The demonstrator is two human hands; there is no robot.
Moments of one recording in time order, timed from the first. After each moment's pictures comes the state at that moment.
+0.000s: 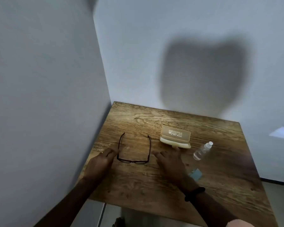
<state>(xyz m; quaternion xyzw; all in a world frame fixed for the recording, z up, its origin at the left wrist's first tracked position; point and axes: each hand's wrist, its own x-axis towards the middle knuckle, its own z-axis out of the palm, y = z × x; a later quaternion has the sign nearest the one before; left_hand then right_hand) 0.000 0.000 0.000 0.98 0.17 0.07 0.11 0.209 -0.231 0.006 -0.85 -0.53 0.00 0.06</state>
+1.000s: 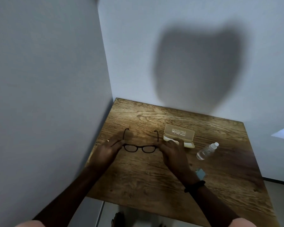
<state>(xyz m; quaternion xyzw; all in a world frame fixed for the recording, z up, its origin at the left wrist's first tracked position) 0.024 0.022 0.014 0.97 0.12 0.17 0.12 0.216 -0.205 0.028 -0.83 -0.52 -0.09 0.19</state>
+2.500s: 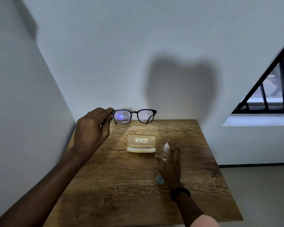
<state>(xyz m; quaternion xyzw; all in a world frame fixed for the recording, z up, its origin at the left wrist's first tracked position) 0.140 -0.071 0.209 0.90 0.07 0.41 0.13 0.264 -0.319 -0.003 -0.88 -0.20 -0.12 0.41</state>
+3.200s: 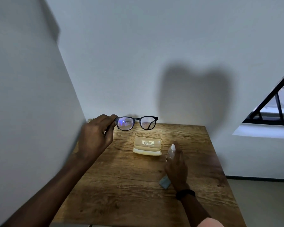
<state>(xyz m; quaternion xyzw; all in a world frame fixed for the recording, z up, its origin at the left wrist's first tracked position) 0.117 -0.074 0.200 0.89 0.10 0.42 0.12 0.267 -0.317 0.016 -0.88 -0.24 -0.12 0.40</state>
